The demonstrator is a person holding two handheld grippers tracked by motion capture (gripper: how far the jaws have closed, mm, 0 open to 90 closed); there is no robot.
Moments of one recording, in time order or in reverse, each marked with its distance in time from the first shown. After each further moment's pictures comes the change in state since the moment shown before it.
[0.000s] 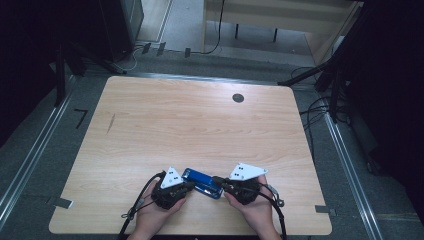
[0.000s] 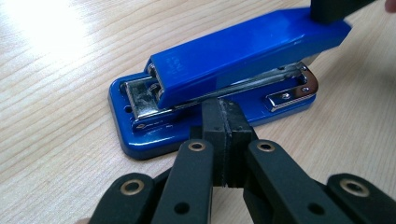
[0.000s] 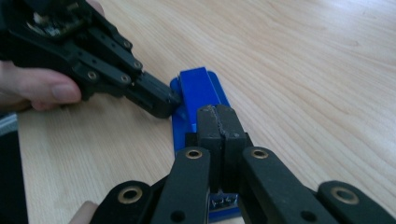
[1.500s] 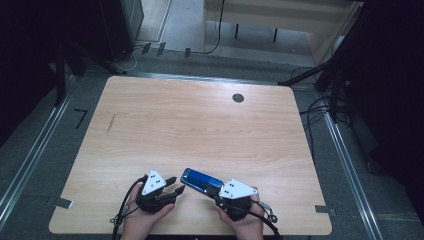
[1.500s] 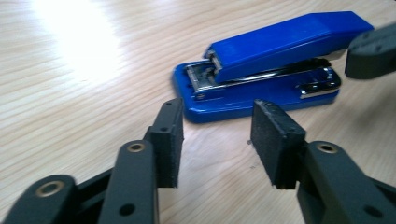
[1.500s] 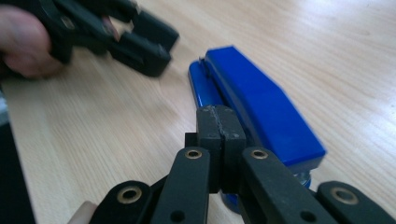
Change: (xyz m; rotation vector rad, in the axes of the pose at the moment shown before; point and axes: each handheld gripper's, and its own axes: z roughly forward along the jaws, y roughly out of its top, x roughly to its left) left arm 0.014 -0.021 -0.035 -0.091 0.108 -0.042; right arm 0.042 -0.019 0.012 -0.002 -0.096 -0.027
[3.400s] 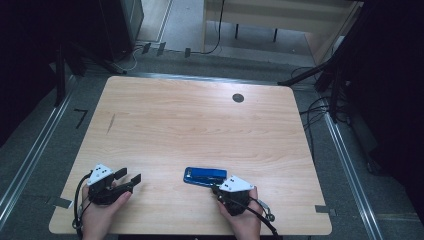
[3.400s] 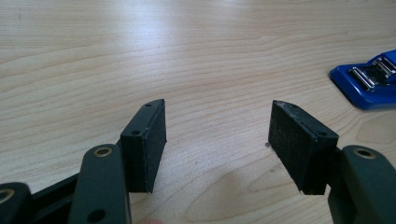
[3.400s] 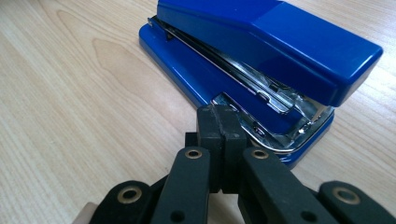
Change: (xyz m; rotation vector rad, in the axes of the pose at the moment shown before) left arm 0.091 -0.028 -0.061 -0.044 0.194 -0.245; right arm -0.016 -0.016 0.020 0.089 -0.111 0.113
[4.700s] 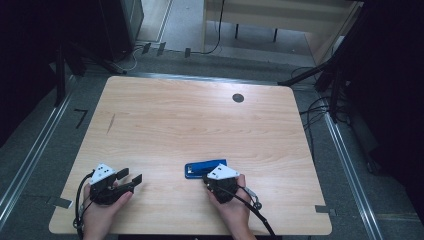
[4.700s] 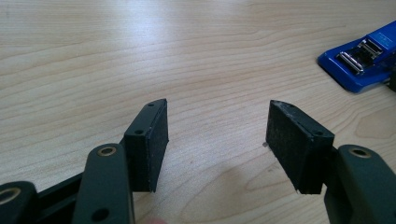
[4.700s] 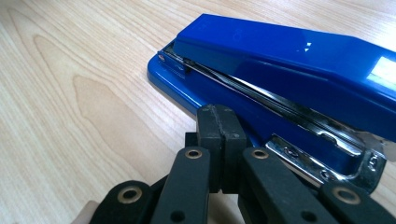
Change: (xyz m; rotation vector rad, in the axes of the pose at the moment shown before) left arm -0.001 0.001 0.002 0.024 -0.008 0.014; right arm 0.002 0.030 0.032 0.015 -0.014 -0.027
